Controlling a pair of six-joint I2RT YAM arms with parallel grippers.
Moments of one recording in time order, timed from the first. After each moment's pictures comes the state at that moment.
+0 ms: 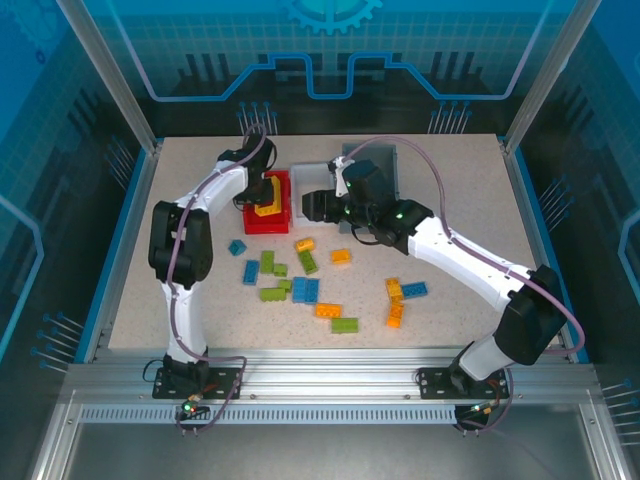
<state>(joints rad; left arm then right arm) -0.20 2.10 1.74 -0.87 -0.18 -0.32 0.72 1.53 1.32 -0.33 -0.04 0.51</state>
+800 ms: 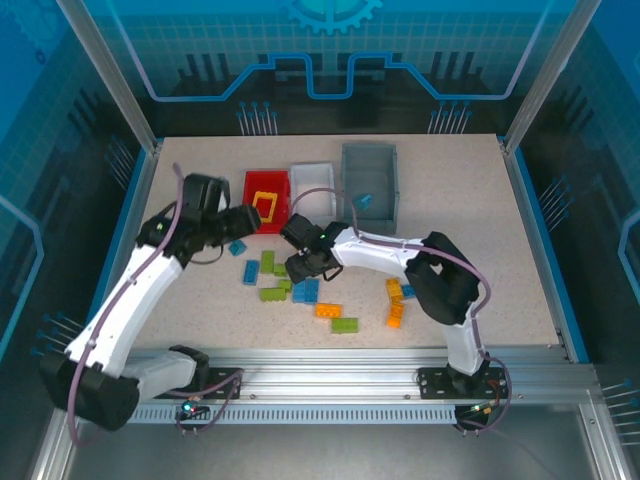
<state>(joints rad) -0.26 1.10 1.09 -0.85 0.09 -0.66 0.91 2.03 1.48 -0.67 0.11 0.43</state>
